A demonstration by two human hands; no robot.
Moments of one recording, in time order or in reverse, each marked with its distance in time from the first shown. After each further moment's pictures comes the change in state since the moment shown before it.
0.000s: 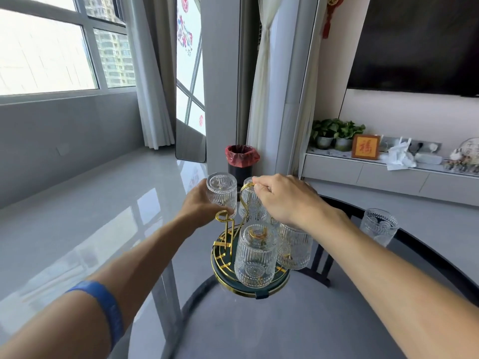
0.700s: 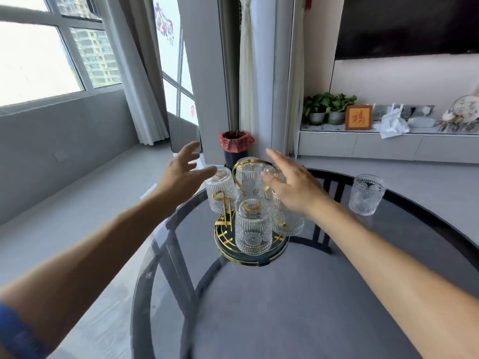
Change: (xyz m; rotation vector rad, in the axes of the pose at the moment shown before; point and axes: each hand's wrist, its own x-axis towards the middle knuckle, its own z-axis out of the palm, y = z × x) left_hand -0.043 0.057 -0.043 -0.101 -0.050 0.047; right_hand -0.040 0.040 0.017 0.264 0.099 0.029
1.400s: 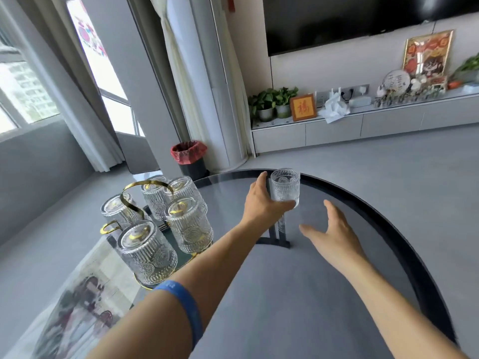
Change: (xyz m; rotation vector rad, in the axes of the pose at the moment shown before) left_hand -0.016 0.055 0.346 0.152 -0.281 0.078; right_hand -0.147 0.214 -0.064 0.240 0.246 0.704
